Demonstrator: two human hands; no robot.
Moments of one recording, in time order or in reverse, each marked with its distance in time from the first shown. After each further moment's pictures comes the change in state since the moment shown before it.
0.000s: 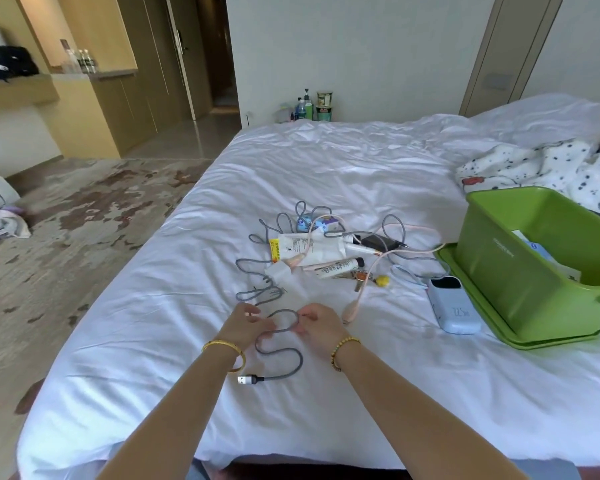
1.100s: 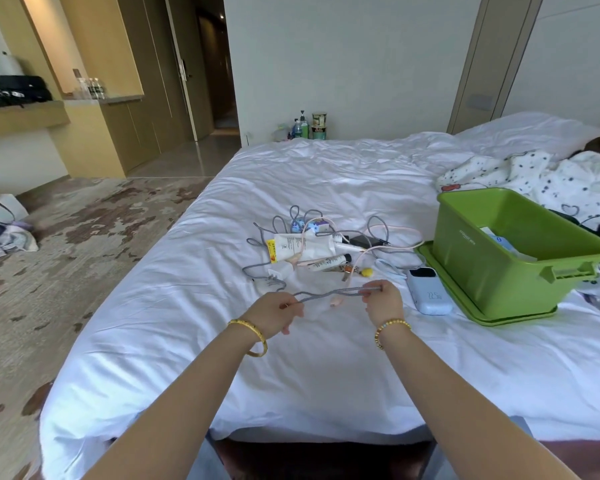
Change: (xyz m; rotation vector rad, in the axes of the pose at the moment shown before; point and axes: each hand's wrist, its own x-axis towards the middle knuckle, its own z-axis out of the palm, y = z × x) left_hand -0.087 0.047 0.036 0.425 -0.189 0.314; right_hand -0.060 0.000 -0.086 0.235 0.506 -0.033
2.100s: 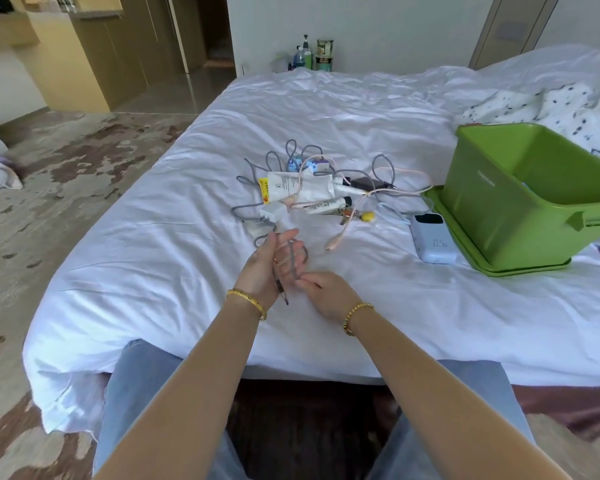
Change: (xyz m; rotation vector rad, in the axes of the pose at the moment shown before) left_hand 0.014 -0.030 0.049 -1.182 0.134 -0.074; right_hand -0.035 0.057 0.037 -0.528 -0.649 -0.322
